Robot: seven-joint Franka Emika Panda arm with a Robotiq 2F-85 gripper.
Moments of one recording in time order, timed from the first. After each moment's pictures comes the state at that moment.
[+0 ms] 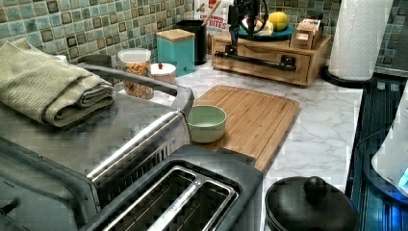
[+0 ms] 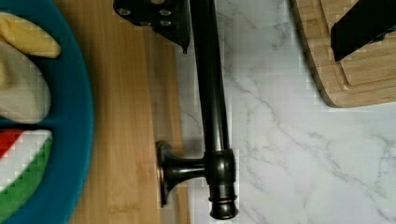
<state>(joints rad) -0.33 0.19 -0.17 -2.07 -0.05 0.76 -1.04</state>
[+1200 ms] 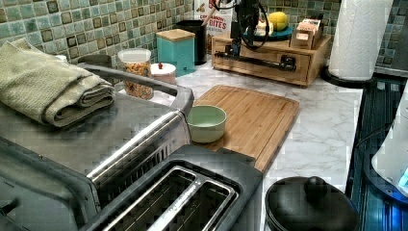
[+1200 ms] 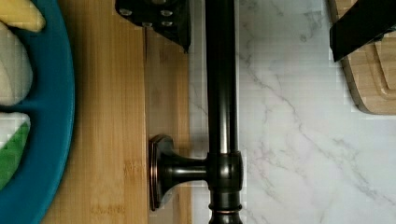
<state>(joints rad) -0.32 0.22 -0.17 -2.16 -0.16 0.95 -1.04</state>
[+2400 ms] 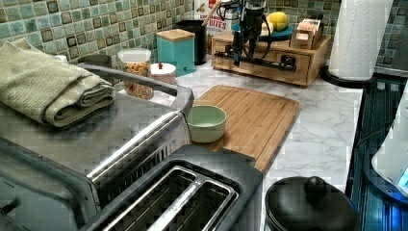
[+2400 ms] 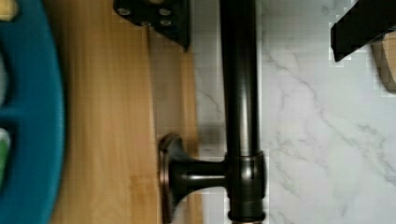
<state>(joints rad) -0.36 0.27 -0.17 -2.23 -0.06 1.14 -1.11</state>
